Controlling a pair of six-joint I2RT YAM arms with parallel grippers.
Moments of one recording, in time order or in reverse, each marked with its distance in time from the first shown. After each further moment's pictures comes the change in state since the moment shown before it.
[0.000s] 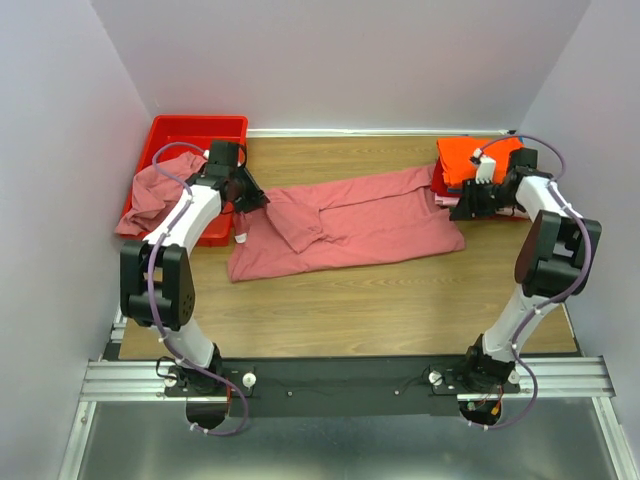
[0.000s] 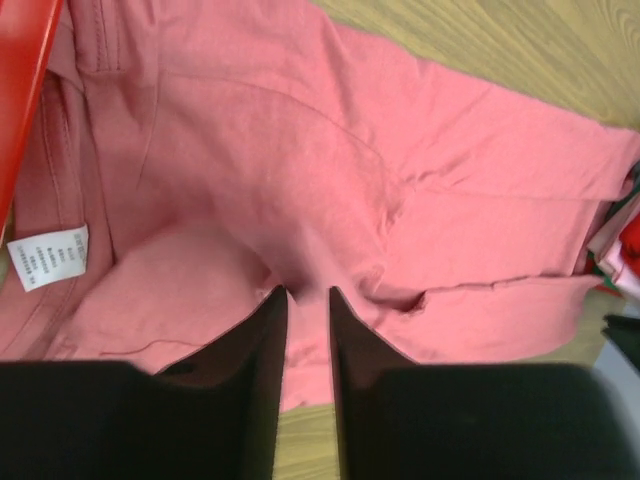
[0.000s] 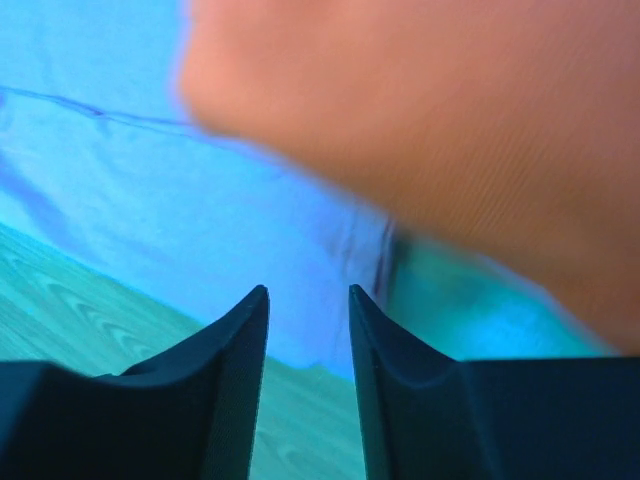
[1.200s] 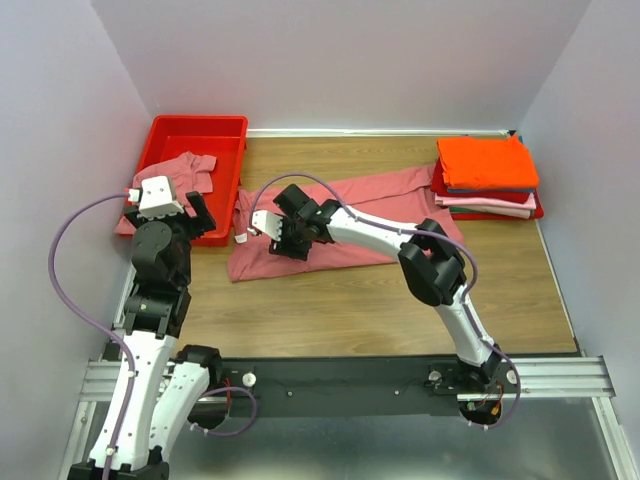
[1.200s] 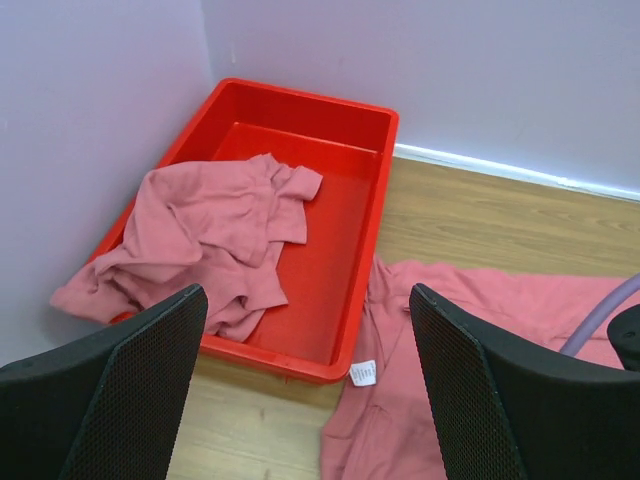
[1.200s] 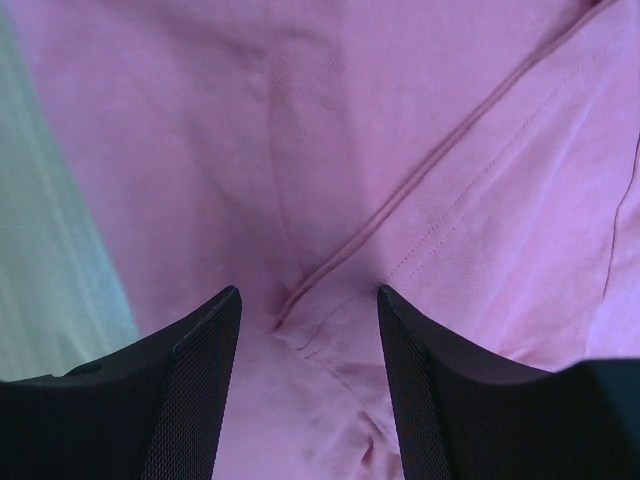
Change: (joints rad) left arm 0.008 -1.022 -0.473 0.289 -0.495 0.646; right arm 1.155 0.299 0.387 0.177 0.483 -0.219
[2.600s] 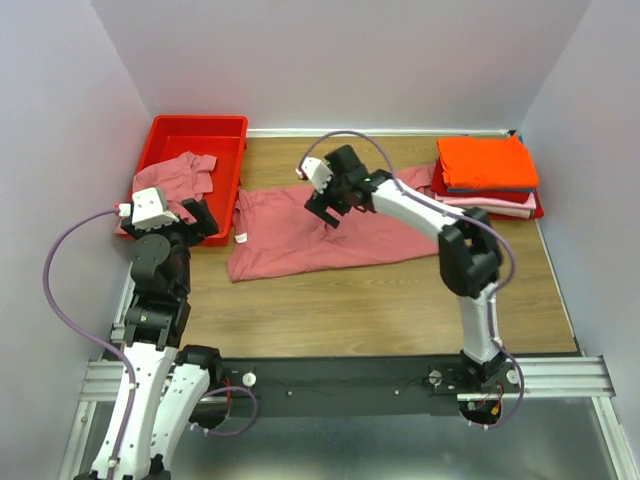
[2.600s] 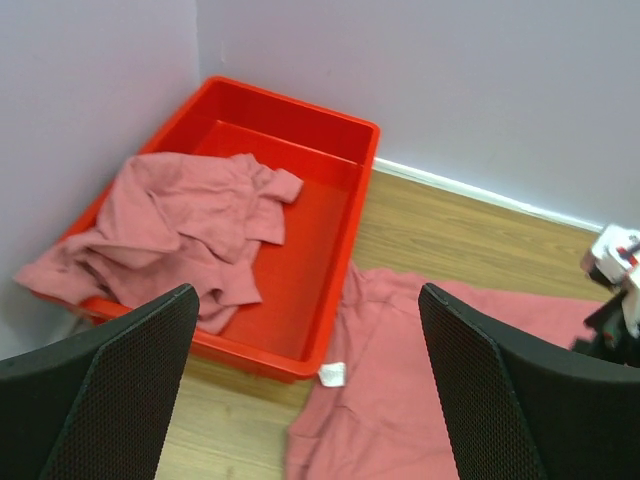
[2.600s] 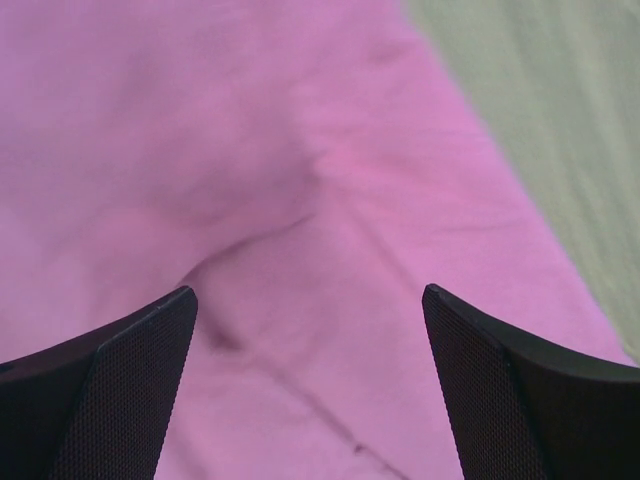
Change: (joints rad) left arm -0.001 -0.077 -0.065 0.012 -0.015 -0.090; right arm -0.235 -0.065 -0.011 0.079 0.211 0.176
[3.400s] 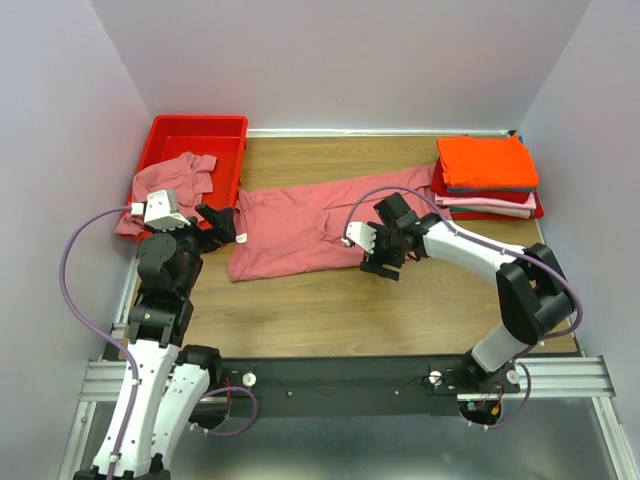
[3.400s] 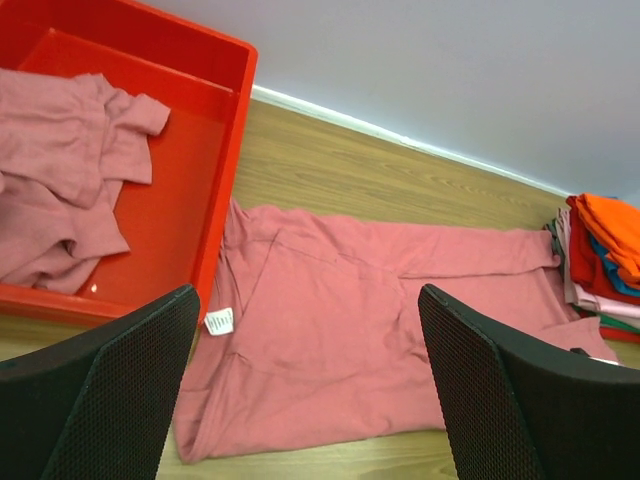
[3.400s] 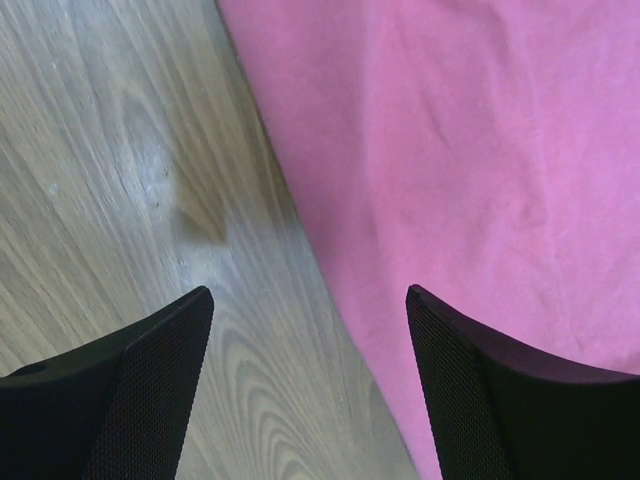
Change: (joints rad) left arm -0.001 0.009 -0.045 -0.020 0.262 -0.201; right arm -0.080 -0.547 -0.777 -0.096 -0.199 -0.356
